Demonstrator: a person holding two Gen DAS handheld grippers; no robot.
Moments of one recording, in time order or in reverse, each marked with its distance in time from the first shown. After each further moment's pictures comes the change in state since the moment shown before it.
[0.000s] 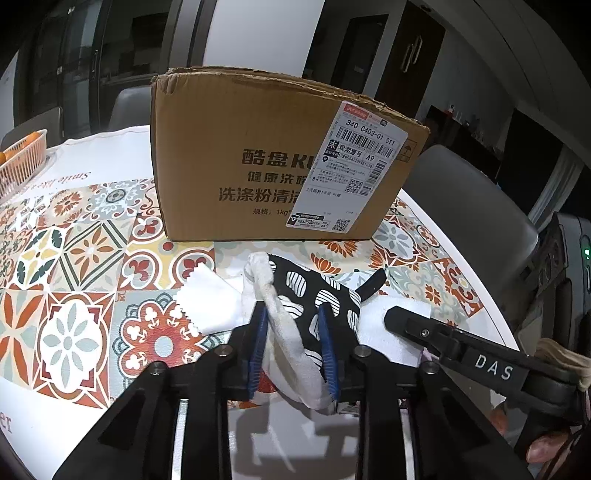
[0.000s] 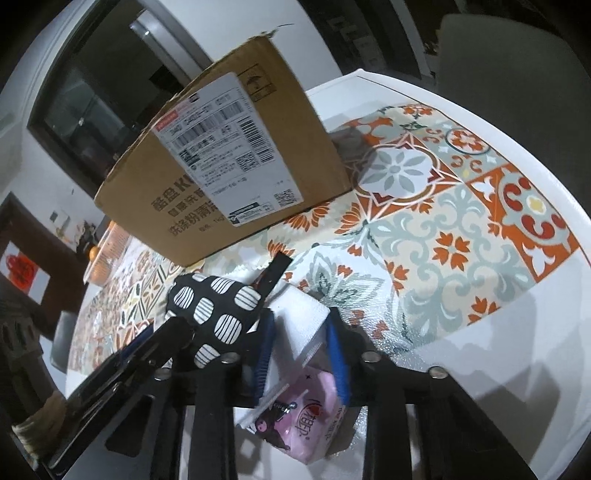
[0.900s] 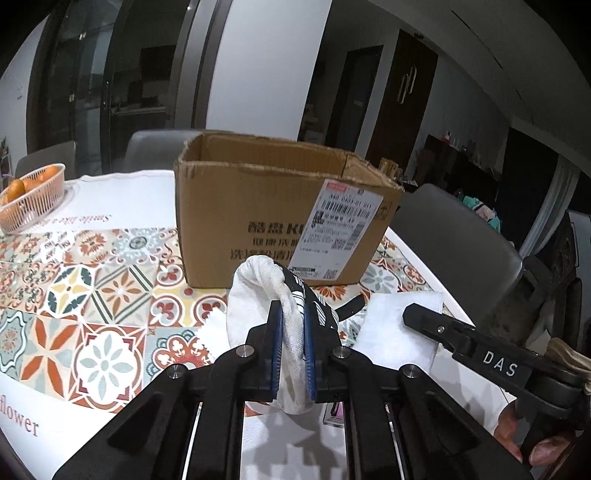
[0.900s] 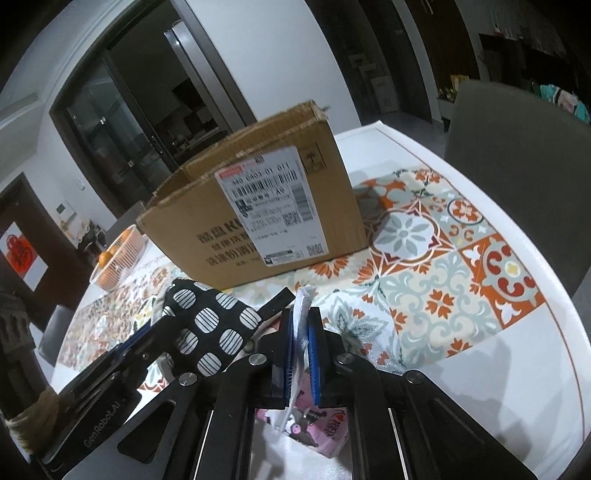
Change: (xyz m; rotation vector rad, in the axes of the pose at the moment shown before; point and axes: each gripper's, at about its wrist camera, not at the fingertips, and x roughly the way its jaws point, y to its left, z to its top) left arm -0.058 -0.012 0.015 0.016 -0.155 0.029; right arm -0.052 0.029 0.010 -0.100 -0.152 -0.015
